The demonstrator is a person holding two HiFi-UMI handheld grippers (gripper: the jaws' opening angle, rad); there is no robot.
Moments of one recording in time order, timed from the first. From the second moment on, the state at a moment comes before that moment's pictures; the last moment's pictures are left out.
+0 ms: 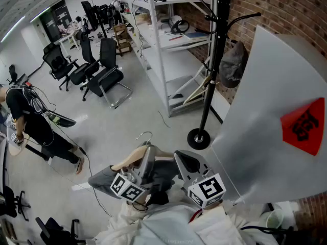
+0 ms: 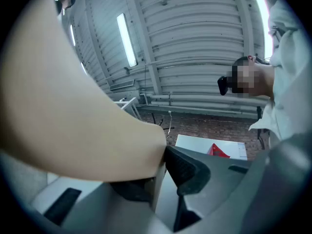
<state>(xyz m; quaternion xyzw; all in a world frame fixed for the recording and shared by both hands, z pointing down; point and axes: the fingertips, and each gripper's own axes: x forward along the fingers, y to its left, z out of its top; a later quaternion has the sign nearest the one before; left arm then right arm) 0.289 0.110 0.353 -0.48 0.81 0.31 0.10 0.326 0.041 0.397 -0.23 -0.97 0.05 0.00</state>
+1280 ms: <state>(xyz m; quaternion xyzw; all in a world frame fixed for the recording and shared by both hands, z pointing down) 0.044 0.158 0.366 -0.56 0.77 0.32 0.07 0.093 0.092 0.402 -0.11 -0.99 0.02 0.02</state>
